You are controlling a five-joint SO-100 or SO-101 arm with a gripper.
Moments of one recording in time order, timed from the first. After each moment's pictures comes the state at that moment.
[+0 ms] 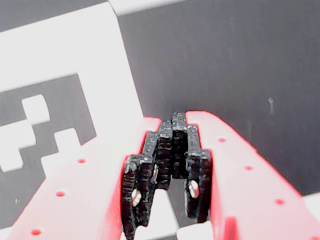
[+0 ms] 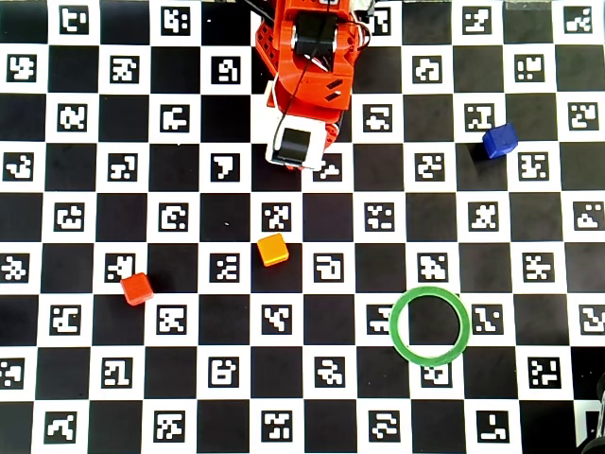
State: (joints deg) arm 6.8 182.3 176.3 71.7 -77.6
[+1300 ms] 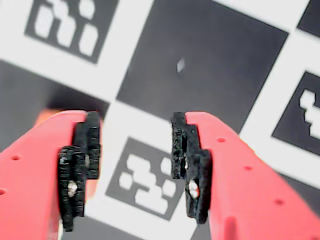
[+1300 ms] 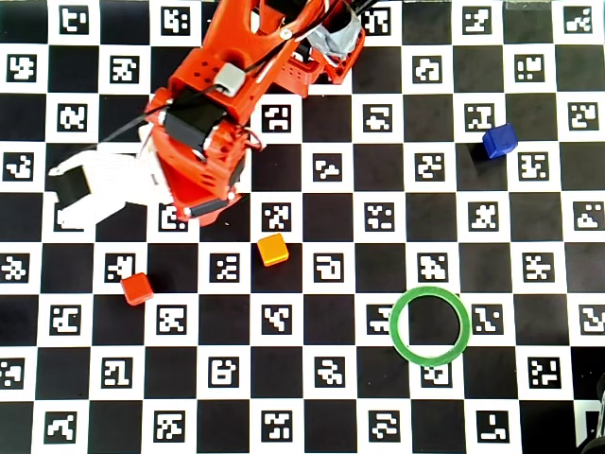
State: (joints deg) arm 34.4 83.1 60.9 99.8 -55.6
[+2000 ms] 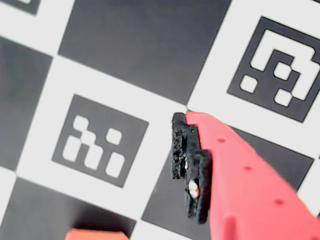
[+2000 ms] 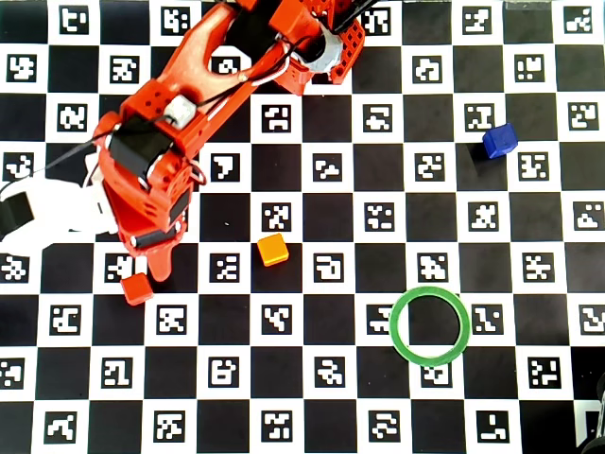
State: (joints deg) arm 37.4 63.5 40.5 99.8 -57.4
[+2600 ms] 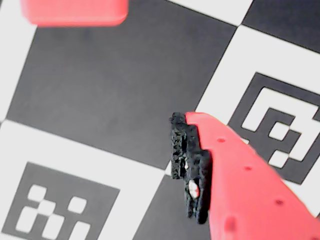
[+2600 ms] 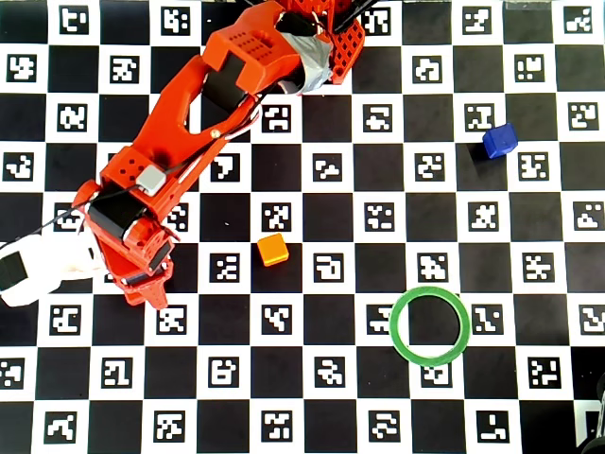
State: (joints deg) arm 38.5 43.7 30.7 99.8 -59.4
